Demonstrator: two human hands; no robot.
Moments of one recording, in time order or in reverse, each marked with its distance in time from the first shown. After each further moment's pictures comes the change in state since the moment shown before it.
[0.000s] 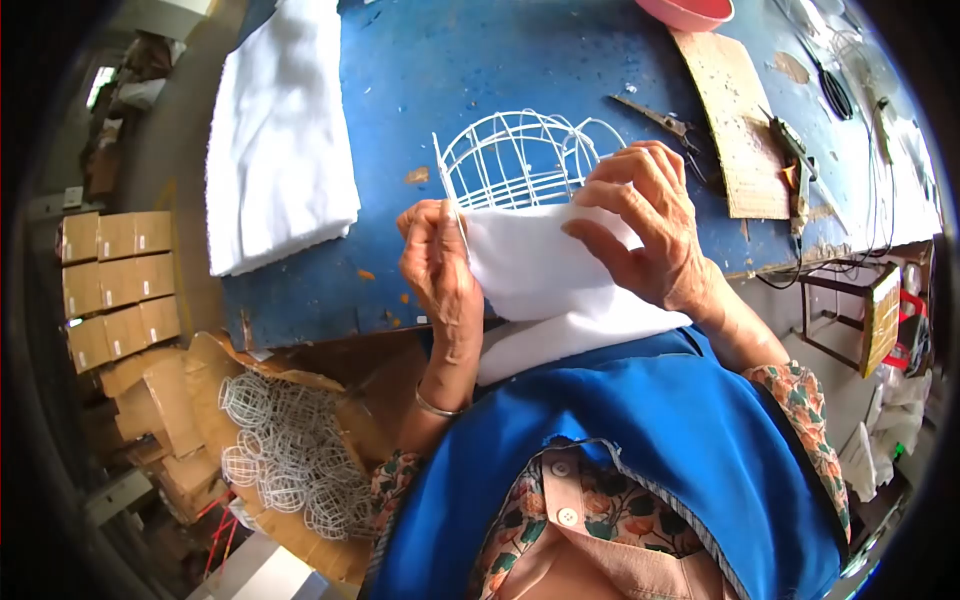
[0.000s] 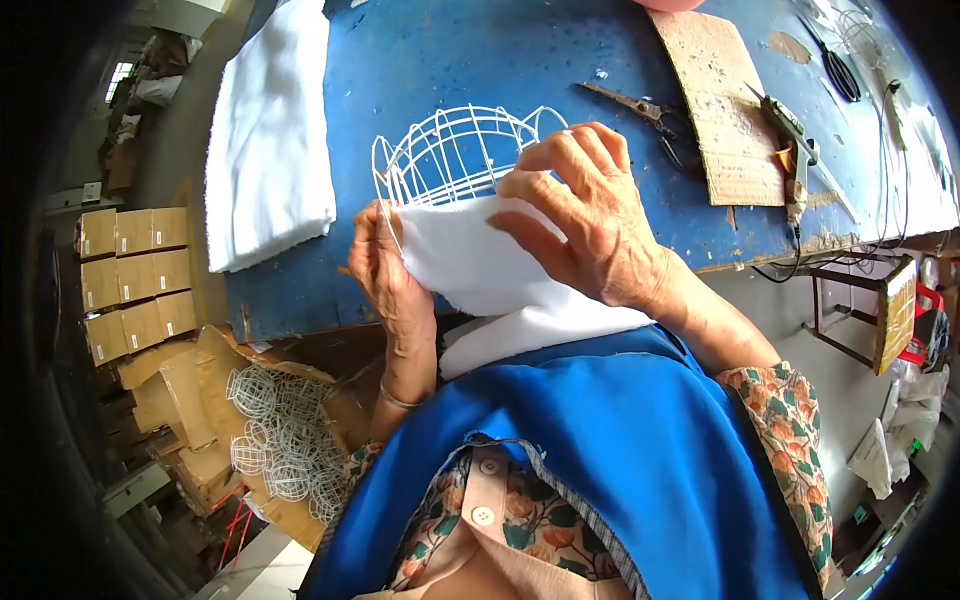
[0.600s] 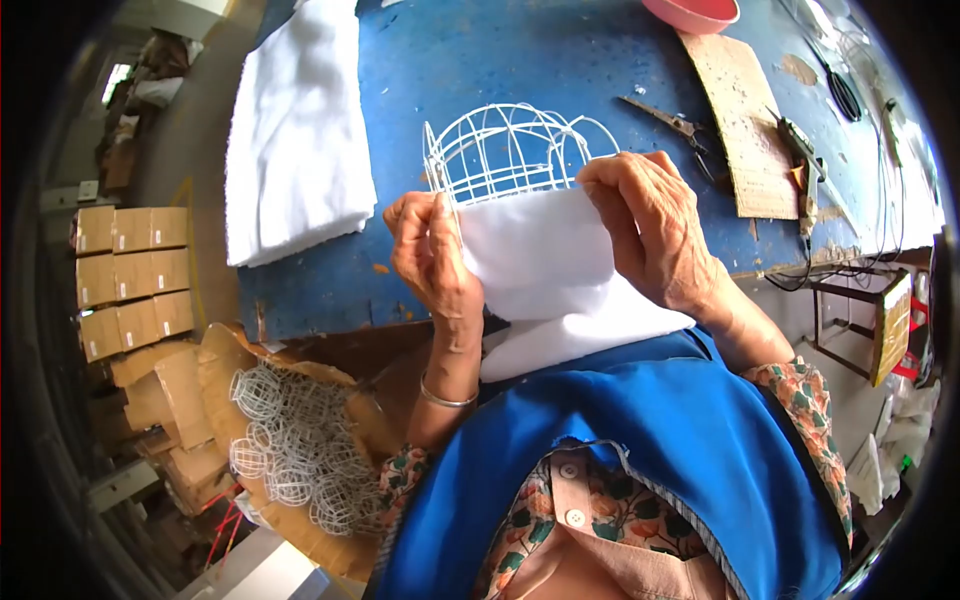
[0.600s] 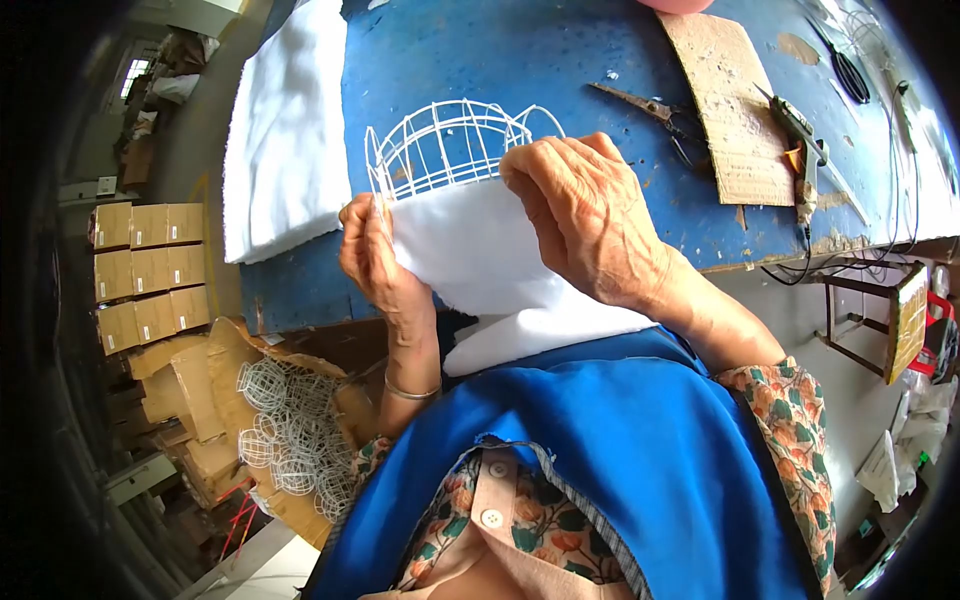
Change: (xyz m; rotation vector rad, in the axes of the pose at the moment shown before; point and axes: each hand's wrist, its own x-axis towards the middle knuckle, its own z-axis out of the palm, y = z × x) left_hand 0.009 0.019 -0.004 0.083 0.038 0.143; right_hand 0.008 -0.010 0.000 0.050 0.004 0.065
